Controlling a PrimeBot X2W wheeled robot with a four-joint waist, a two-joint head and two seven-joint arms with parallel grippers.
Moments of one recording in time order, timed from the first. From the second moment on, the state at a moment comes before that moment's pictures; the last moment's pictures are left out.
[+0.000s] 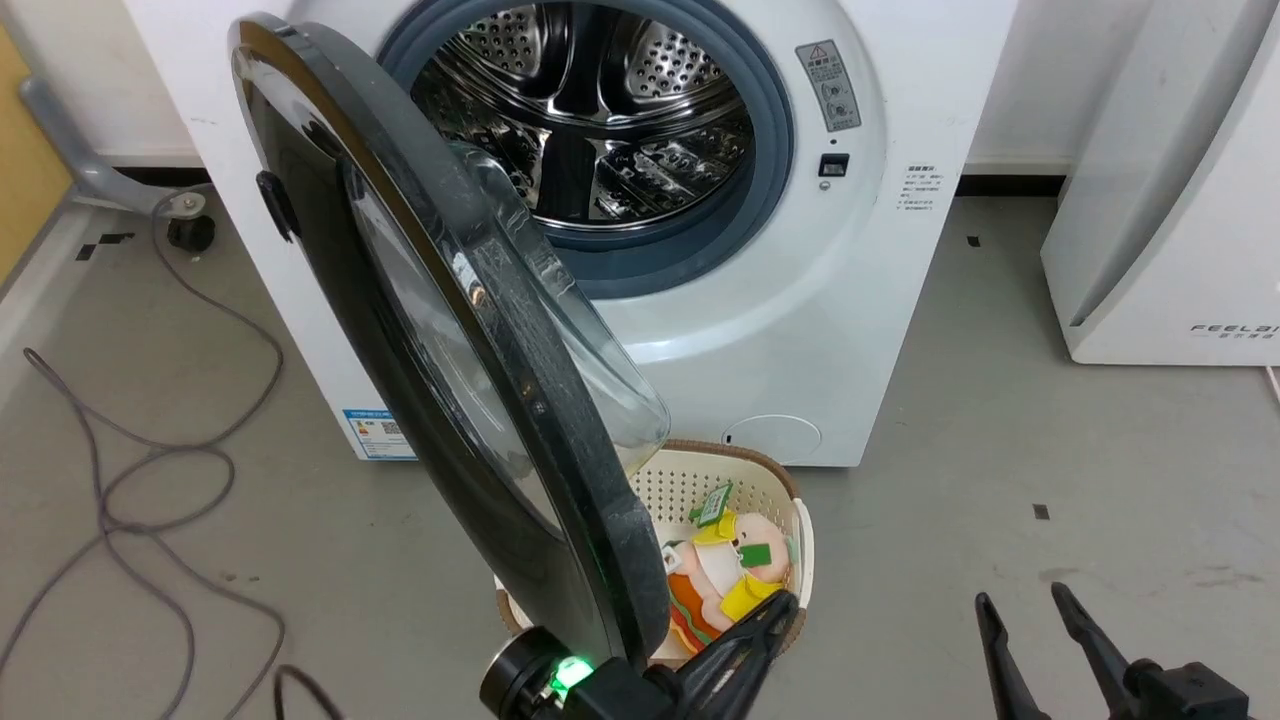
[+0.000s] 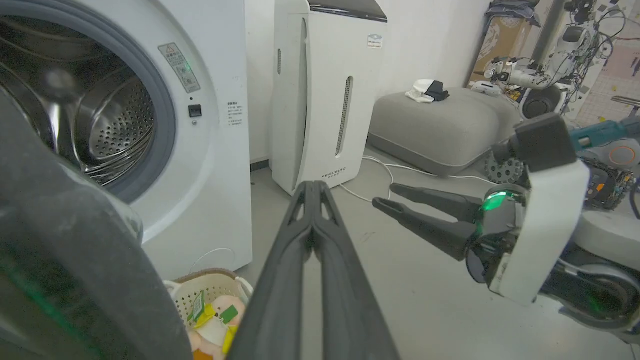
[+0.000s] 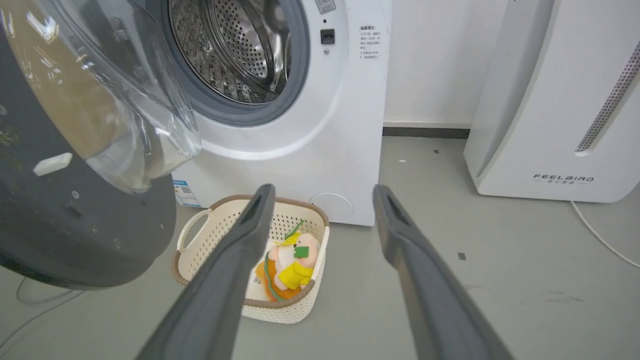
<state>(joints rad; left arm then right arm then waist) 0.02 0.11 -0.61 -0.21 -0.20 -0.12 -0.04 0.19 -0.05 -0.03 -0.01 0.10 0.13 -0.12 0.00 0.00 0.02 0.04</state>
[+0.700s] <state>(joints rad) -0.15 0.05 -0.56 0.13 -0.25 0.00 -0.11 0.18 -0.05 -0.01 0.03 0.12 0.13 -0.13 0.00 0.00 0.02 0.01</state>
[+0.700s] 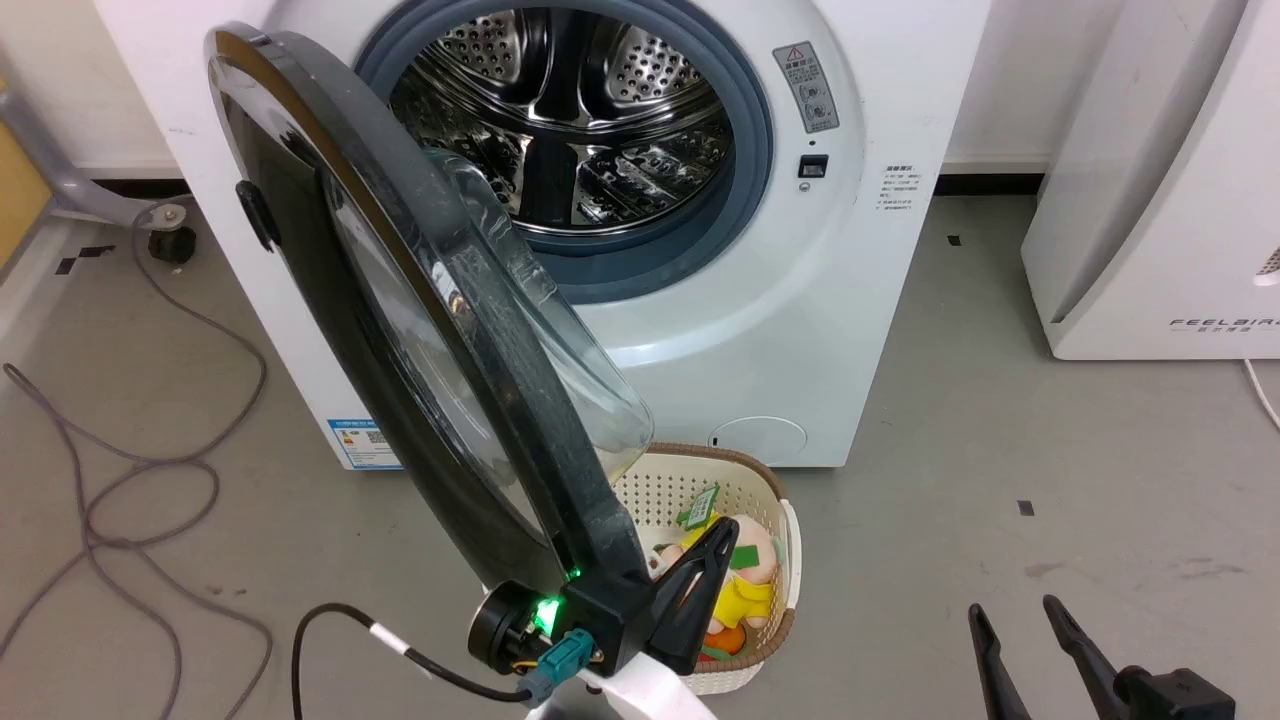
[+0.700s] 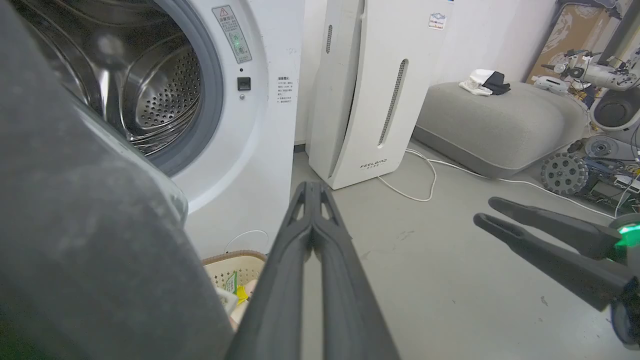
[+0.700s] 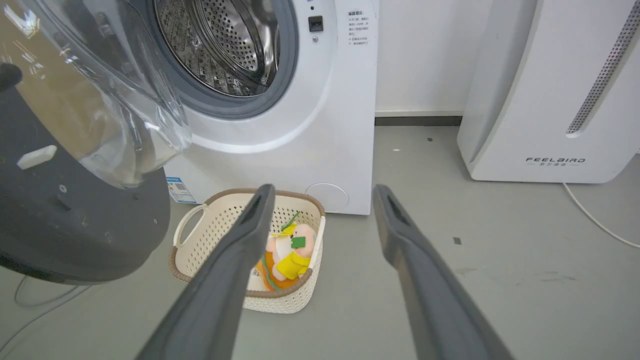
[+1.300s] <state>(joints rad) -0.04 0.11 -0.53 0.01 -0.27 0.08 -0.11 0.18 -0.05 -0.01 0.06 0.13 0.13 -0.14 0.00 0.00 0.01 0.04</state>
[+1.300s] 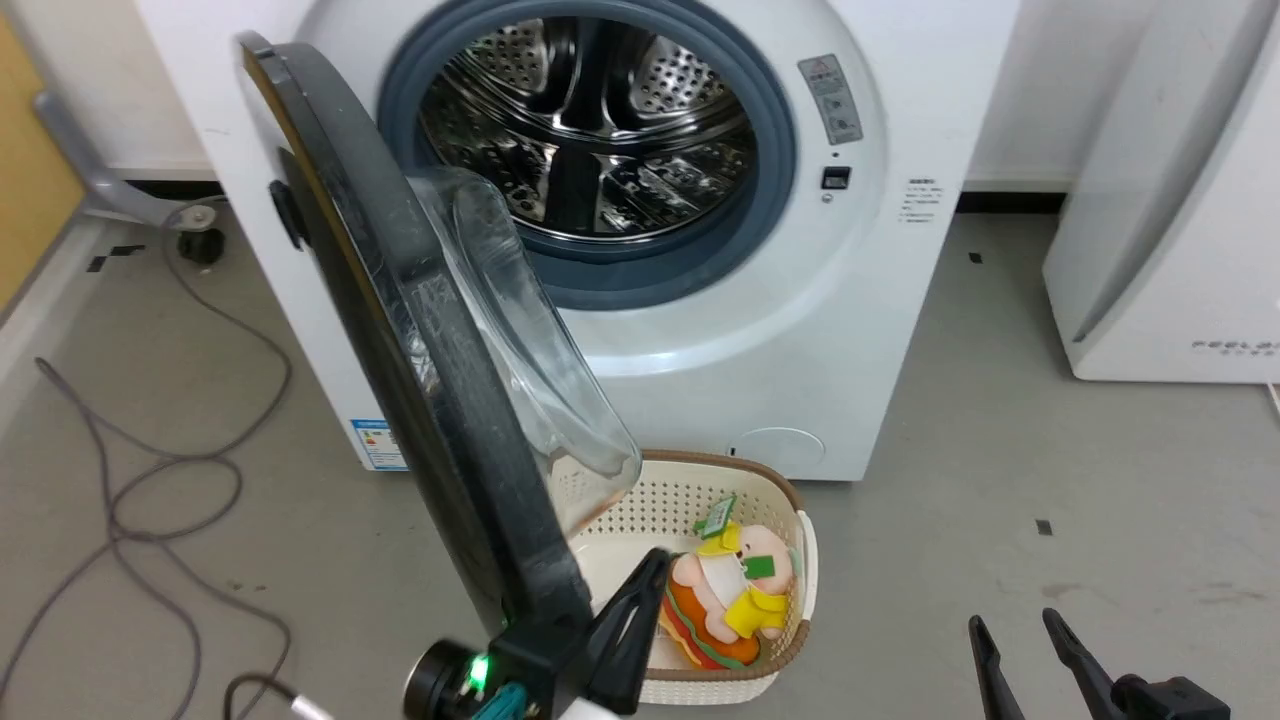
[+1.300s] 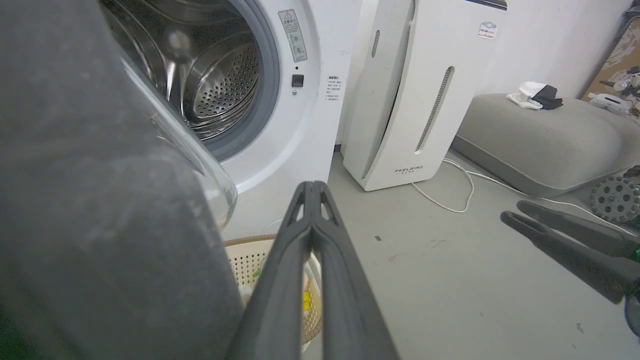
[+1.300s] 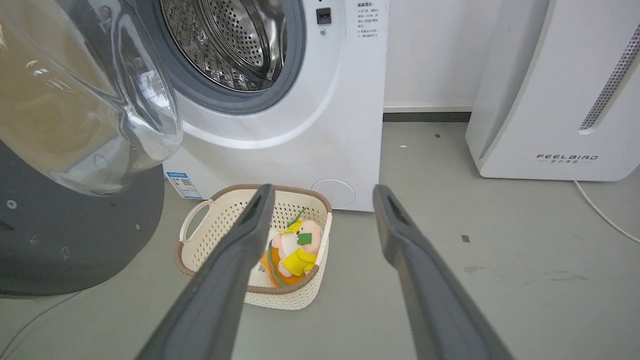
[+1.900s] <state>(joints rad) 0.12 0.18 -0.49 -0.19 -0.28 0.17 -0.06 0.18 -0.05 -0.01 0.08 0.13 0.13 -0.14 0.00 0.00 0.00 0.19</state>
